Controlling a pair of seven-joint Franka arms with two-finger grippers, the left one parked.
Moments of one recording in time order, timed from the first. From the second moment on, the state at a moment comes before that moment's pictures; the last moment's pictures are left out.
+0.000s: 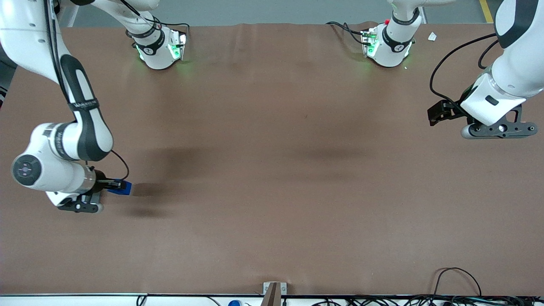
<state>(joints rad) -0.09 0.50 0.04 -1.67 -0.03 2.05 0.06</state>
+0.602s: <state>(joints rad) -0.25 0.41 0.04 -1.65 -0.03 1.93 -0.18</state>
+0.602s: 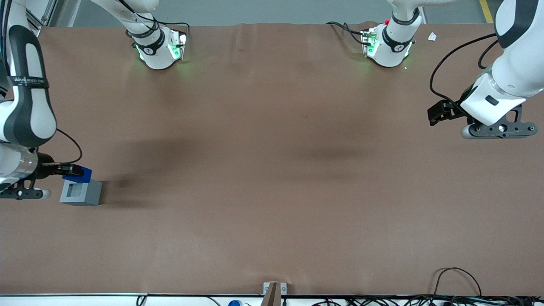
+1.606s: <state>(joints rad) -0.30 0.55 0.03 -1.56 -0.03 1.96 -0.22</state>
